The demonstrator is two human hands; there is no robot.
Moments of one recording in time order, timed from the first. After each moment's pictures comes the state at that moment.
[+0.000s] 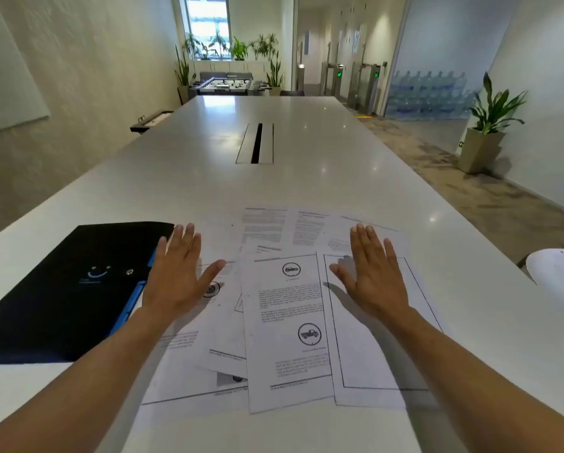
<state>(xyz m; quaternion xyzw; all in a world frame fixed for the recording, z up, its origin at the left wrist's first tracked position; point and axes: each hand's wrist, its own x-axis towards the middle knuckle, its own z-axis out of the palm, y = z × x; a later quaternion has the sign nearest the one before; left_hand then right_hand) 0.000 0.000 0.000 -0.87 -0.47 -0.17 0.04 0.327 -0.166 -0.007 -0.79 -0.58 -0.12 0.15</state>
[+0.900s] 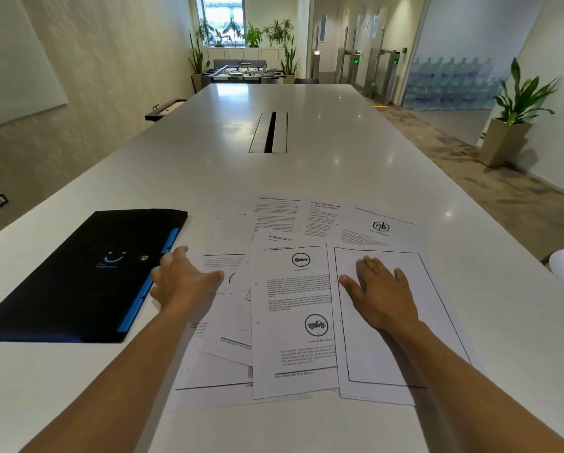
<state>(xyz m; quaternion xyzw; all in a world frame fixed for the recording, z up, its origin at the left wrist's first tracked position) 0.010 -0.039 0.012 -0.63 -0.70 -0.25 -0.22 0.315 -0.174 -0.036 -0.83 -0.55 0.00 0.10</state>
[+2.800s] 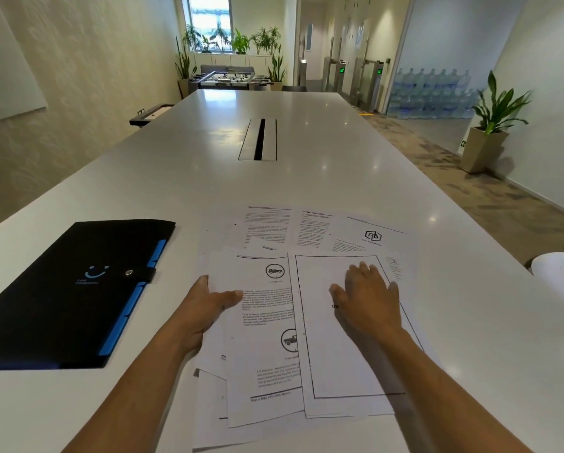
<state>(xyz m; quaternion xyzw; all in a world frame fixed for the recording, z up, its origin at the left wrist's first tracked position) 0.025 -0.041 -0.012 -0.51 -0.49 -0.28 -0.65 0.289 -0.162 -0.014 -0.87 -0.49 0.03 0.11</state>
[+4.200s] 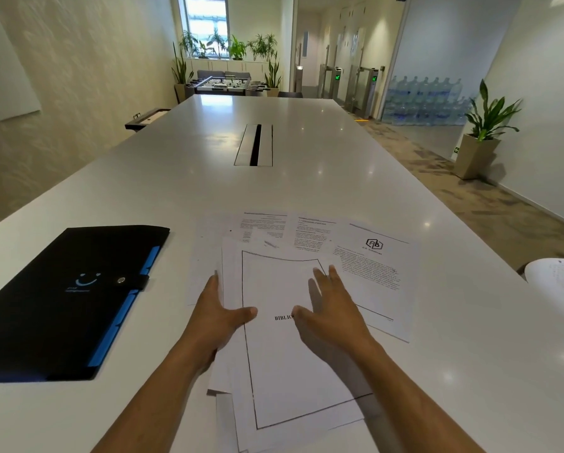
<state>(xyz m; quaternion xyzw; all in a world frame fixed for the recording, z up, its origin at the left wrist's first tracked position) 0.045 -0.059 -0.020 -0.60 -0.44 -0.35 -0.57 0.247 -0.155 -0.005 -0.79 -0.53 0.16 0.25</state>
